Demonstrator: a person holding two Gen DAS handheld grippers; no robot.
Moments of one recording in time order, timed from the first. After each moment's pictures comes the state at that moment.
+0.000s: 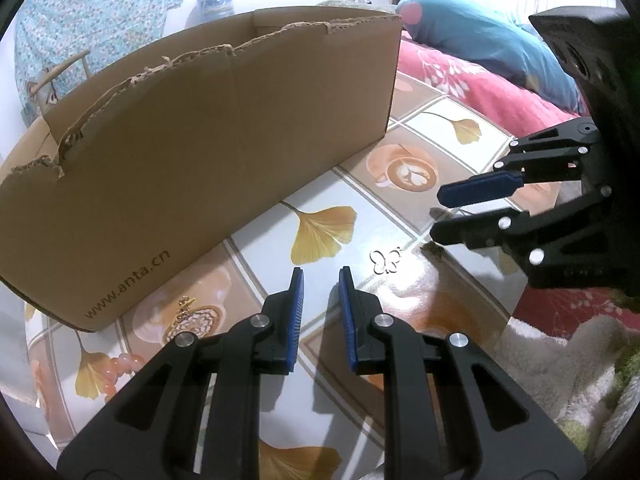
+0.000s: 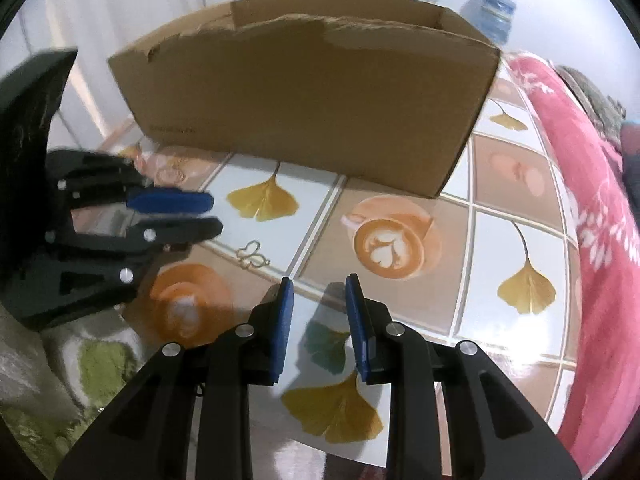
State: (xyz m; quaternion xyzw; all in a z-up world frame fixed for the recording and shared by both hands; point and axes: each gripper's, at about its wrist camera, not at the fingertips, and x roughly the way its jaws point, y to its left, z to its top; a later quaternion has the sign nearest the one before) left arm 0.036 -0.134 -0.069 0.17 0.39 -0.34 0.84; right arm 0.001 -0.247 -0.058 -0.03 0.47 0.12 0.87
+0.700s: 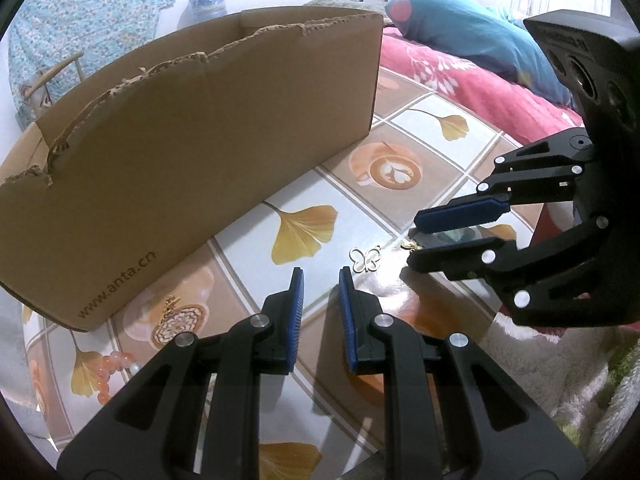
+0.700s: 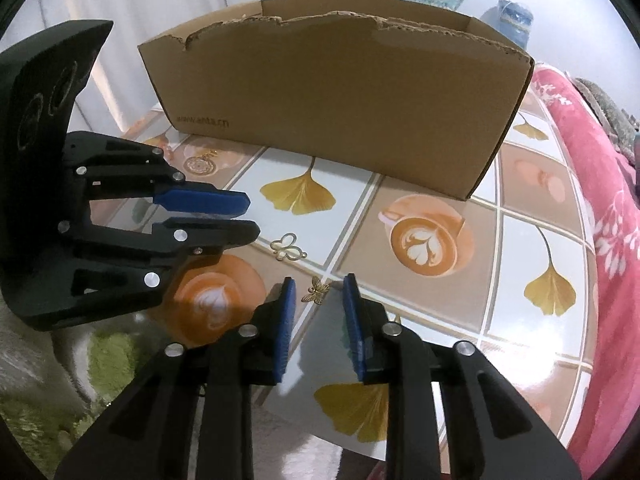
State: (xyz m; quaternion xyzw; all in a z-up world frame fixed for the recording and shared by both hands) left arm 0.029 -0.141 -0.065 0.18 0.39 -0.35 0.83; right arm -0.014 -0.231 -0.066 -0.05 0.46 0.15 0.87
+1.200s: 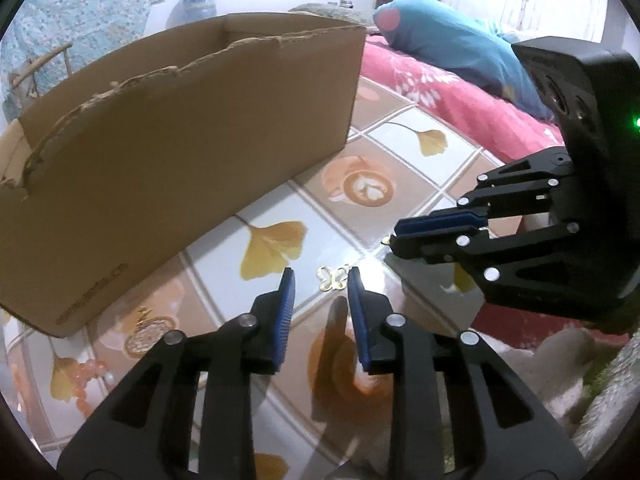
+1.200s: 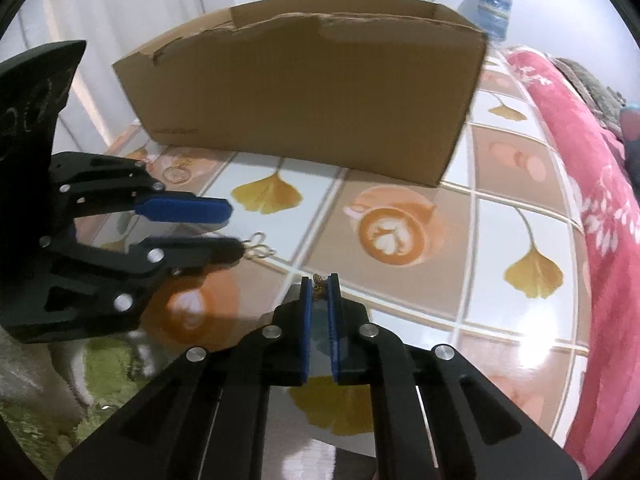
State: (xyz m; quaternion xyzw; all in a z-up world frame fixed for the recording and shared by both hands) left arm 0.030 -0.152 -0.061 0.14 0.40 -0.39 0.82; right arm -0.015 -0.254 -0.066 -0.02 0.46 0.12 0.88
